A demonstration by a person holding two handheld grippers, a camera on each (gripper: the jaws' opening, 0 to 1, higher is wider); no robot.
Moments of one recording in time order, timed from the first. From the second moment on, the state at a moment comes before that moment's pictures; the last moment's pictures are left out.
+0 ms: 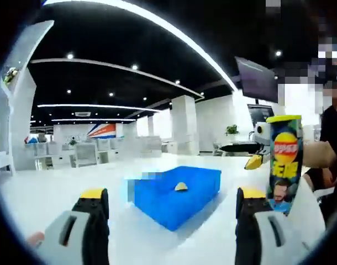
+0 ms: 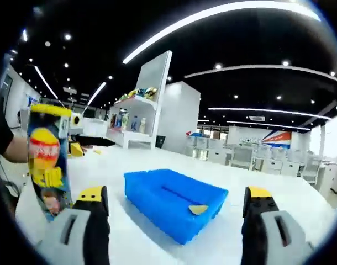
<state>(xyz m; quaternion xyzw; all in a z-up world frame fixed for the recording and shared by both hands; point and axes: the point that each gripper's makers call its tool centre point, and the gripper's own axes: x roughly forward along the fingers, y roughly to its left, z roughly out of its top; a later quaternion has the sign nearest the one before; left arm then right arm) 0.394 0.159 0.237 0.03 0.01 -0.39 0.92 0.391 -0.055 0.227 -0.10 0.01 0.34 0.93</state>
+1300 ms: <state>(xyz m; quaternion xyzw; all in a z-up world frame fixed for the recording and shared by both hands) 0.457 0.112 0.183 0.05 0.02 -0.36 0.93 0.463 -0.036 0.152 -0.07 0.09 0.31 0.94</state>
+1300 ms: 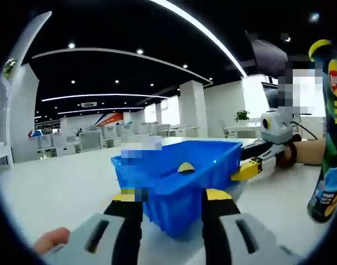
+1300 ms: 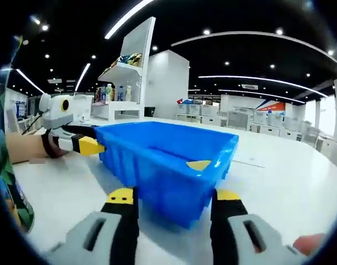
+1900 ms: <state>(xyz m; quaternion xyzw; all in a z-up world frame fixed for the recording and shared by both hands) 0.477 0.107 0.222 0.07 -0.03 -0.35 0.93 0.486 -0.032 0.189 -0.10 0.04 0.31 0.95</state>
